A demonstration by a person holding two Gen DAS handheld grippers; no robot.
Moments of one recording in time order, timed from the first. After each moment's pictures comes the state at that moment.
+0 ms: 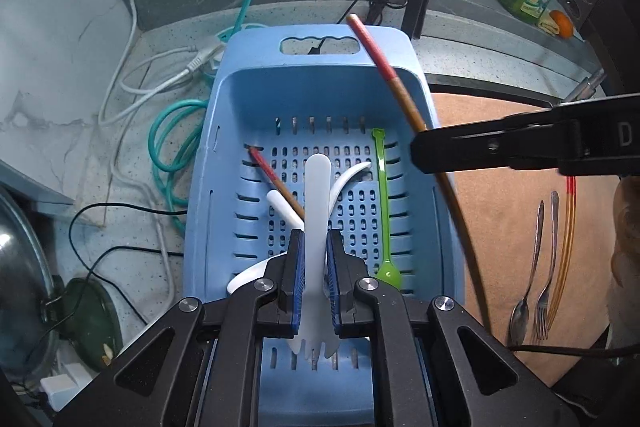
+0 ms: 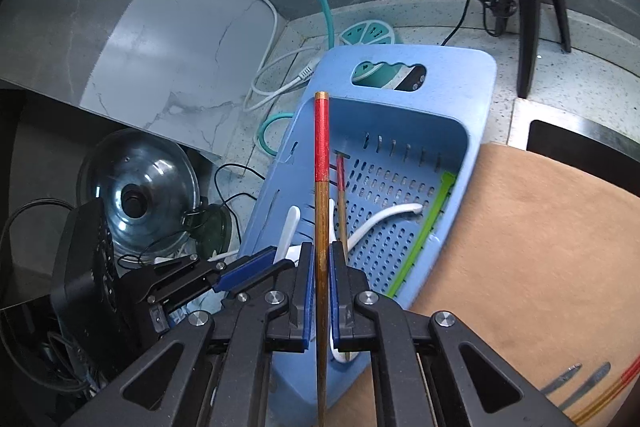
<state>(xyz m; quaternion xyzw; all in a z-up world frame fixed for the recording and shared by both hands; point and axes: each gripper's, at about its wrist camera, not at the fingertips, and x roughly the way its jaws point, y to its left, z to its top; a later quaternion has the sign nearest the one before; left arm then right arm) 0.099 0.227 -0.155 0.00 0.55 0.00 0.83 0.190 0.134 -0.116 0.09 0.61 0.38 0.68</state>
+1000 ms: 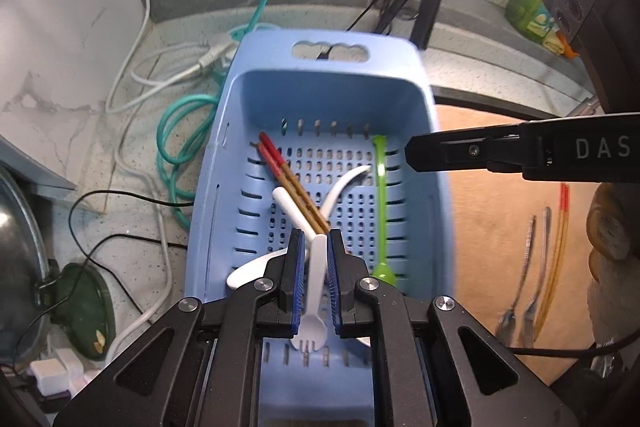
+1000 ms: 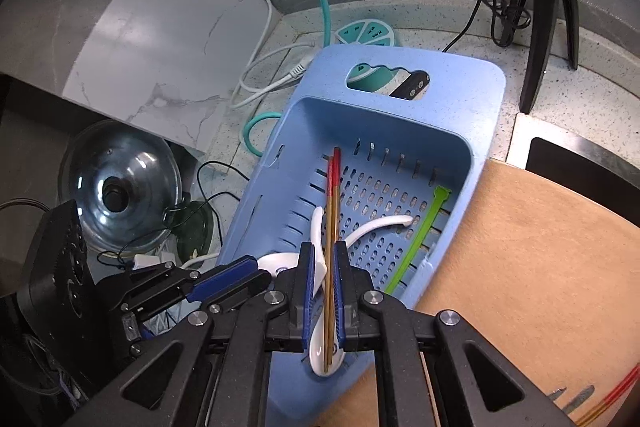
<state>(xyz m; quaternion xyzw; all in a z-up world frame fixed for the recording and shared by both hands) 0.090 0.228 -0.140 -0.03 0.55 0.01 0.84 0.195 0.139 -0.119 0.06 0.61 0.38 0.69</state>
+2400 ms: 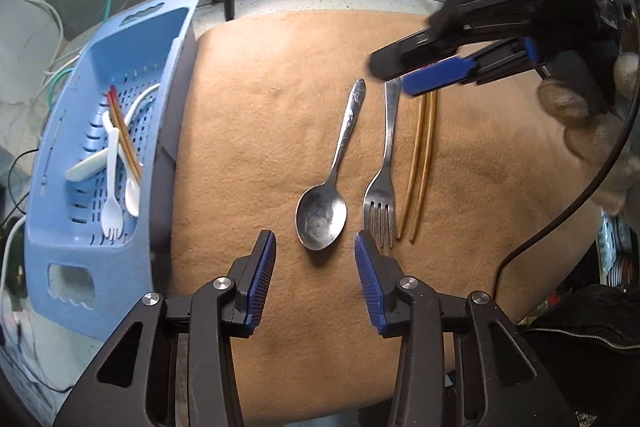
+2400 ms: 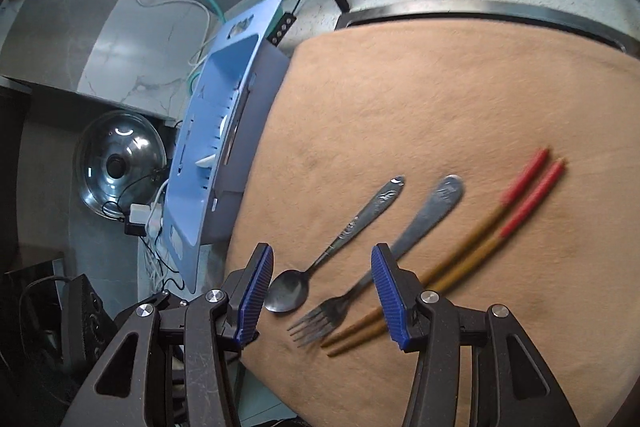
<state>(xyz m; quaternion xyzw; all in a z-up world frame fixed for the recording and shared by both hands) -0.012 0.047 -0.175 0.02 0.54 -0.08 0.84 0.131 -0.071 -0.152 0.12 0.65 0.34 0.67</state>
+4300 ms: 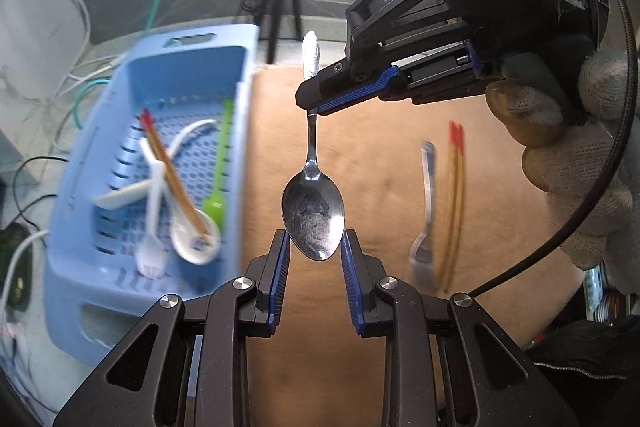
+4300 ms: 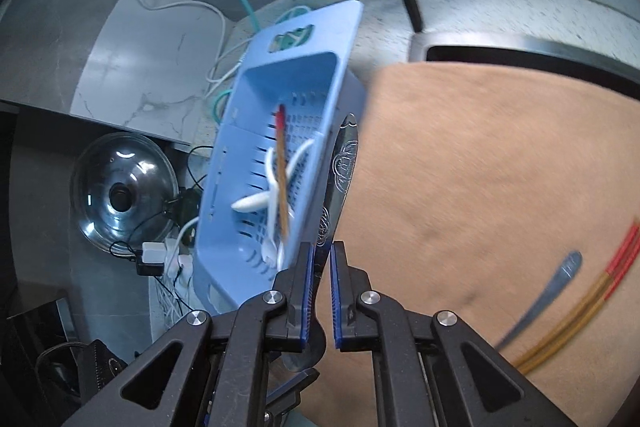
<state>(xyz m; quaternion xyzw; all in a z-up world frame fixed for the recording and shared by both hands) 0.004 0.122 -0.150 -0.04 0.48 -0.07 0.87 0.148 0.037 -0.126 0.13 0.64 0.32 0.68</state>
